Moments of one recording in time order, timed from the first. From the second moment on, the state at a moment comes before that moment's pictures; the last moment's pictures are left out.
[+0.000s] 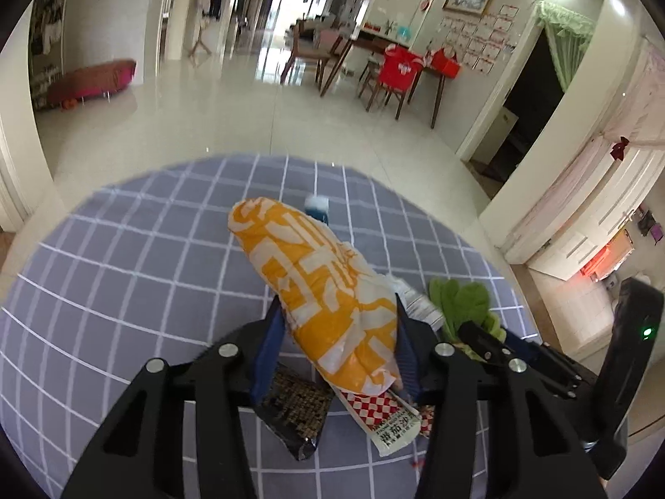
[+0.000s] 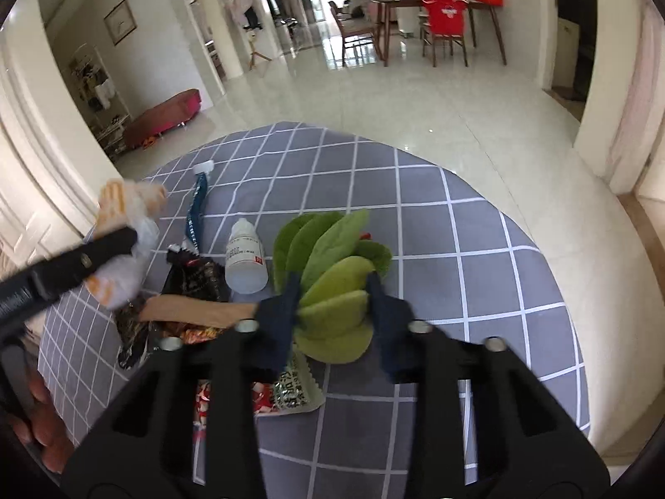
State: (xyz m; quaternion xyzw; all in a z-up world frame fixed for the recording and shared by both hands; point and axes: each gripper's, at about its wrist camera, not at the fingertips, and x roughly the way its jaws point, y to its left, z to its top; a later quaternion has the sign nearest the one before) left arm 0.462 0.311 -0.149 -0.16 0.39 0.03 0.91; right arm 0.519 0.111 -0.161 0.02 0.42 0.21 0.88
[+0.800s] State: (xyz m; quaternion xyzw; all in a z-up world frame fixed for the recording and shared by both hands) left arm 0.355 0.137 -0.064 -0.07 0.34 -0.13 0.93; right arm 0.370 -0.070 -0.061 0.11 0.28 0.19 0.93
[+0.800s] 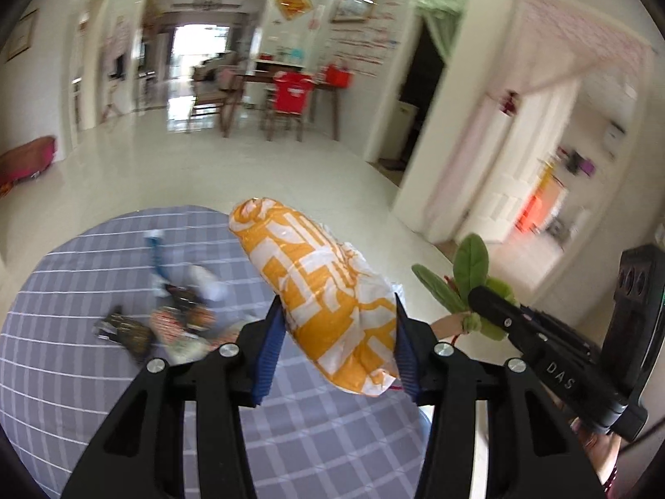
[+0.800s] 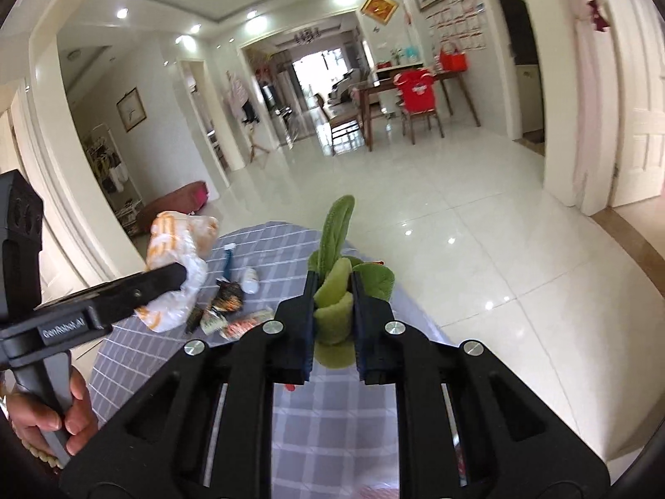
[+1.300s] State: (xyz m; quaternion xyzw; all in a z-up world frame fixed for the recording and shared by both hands) left arm 0.341 -0.067 -0.150 0.03 0.42 -0.25 0.87; right arm 0.295 -0.250 -0.124 0.16 0.29 0.04 0.94
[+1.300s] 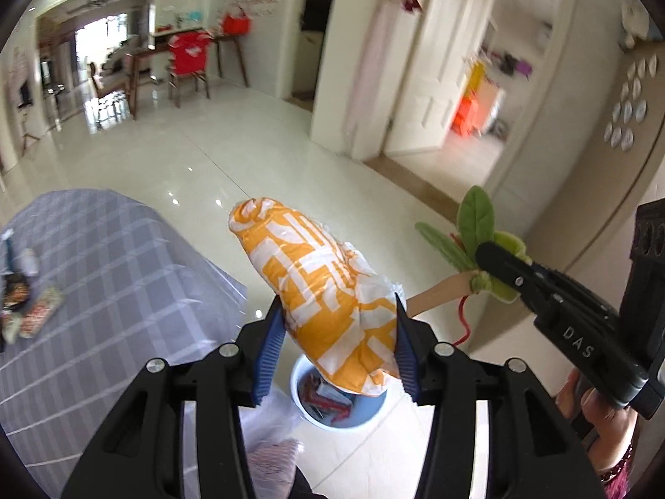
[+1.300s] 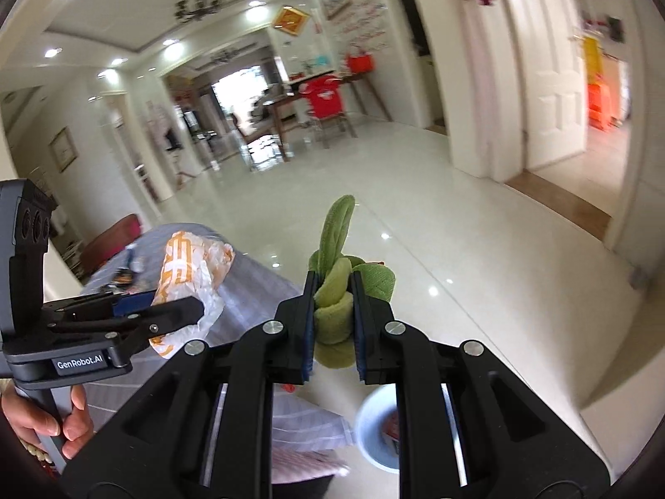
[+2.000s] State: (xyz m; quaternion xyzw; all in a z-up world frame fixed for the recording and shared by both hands) left arm 0.359 -0.150 -0.234 0.07 0.51 -0.25 0.82; right arm 0.262 -0.336 -0.186 0.19 0.32 -0.04 0.93
